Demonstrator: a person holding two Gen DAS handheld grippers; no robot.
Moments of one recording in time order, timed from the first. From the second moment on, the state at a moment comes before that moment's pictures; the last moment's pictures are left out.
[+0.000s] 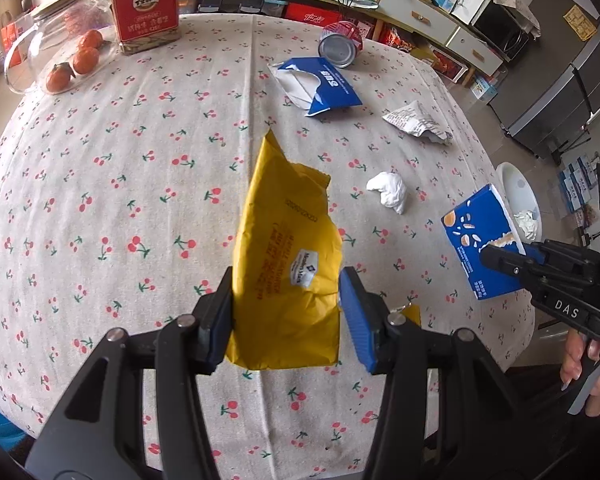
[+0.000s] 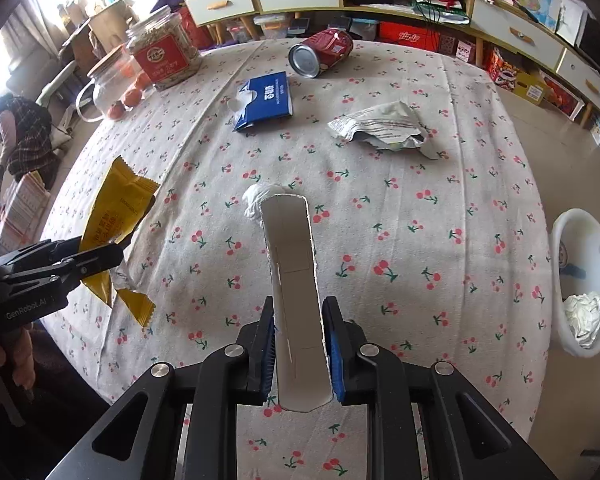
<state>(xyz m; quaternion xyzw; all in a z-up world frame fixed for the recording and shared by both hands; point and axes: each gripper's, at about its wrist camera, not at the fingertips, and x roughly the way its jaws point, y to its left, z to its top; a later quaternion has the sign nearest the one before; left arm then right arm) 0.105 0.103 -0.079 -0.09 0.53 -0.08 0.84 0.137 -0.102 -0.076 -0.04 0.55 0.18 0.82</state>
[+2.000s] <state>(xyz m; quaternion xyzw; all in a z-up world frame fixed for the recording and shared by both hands) 0.212 -0.232 -0.064 0.01 0.54 -0.28 0.80 0.178 -0.472 -0.074 0.28 0.49 -0.09 0.82</state>
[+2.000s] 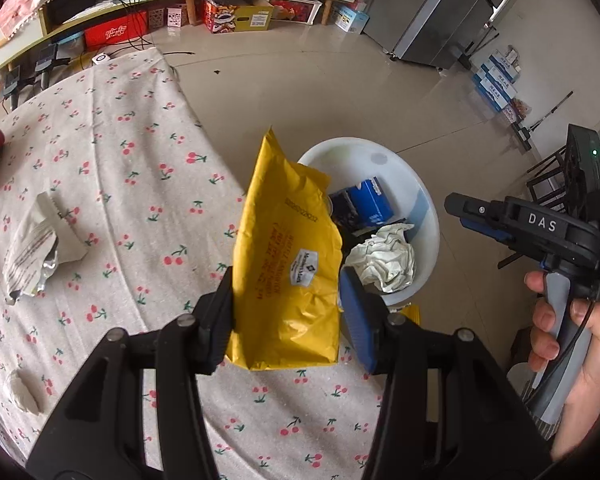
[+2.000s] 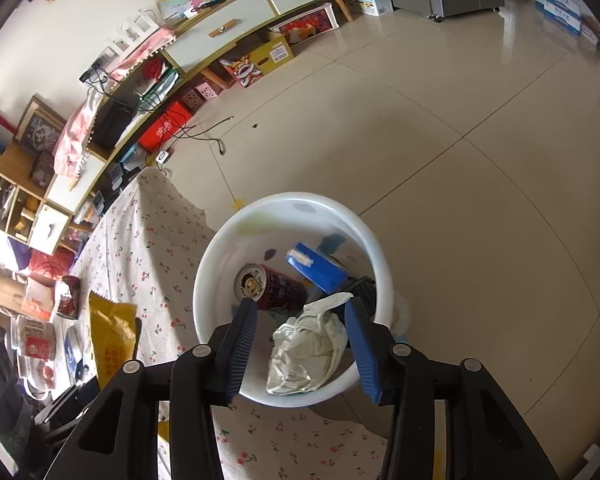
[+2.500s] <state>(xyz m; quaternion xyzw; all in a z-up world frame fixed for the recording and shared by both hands) 0.222 -0.291 -0.081 0.06 0.54 -0.31 0.78 0.146 -0.501 -0.070 0.24 0.49 -0.14 0.83</state>
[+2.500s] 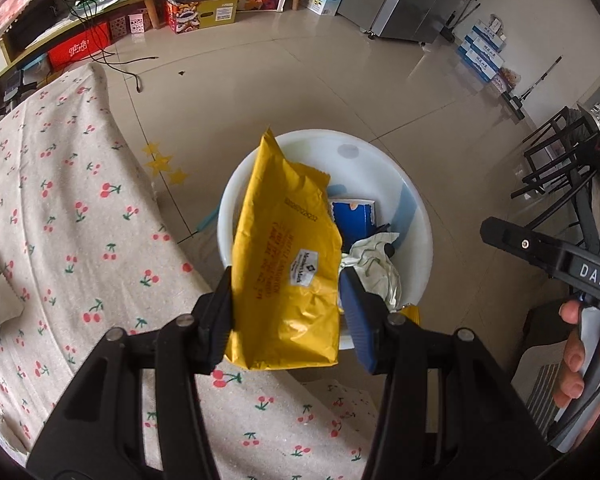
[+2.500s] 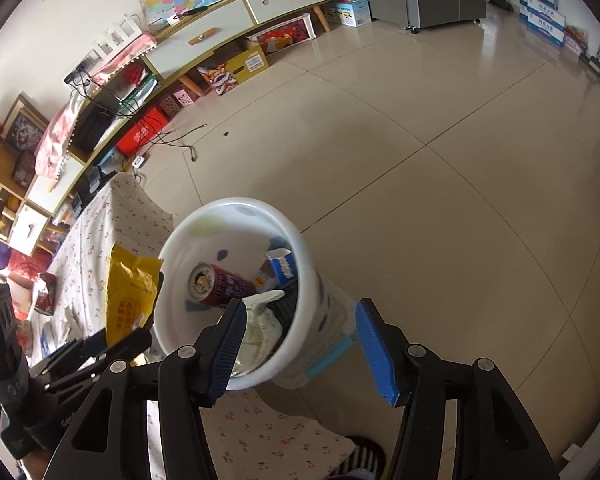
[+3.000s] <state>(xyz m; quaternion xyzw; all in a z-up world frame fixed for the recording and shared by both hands) 0.220 -0.279 -0.067 0.07 0.50 -0.30 0.81 0.132 -0.504 -0.058 0.24 0.47 -0.14 0.84</state>
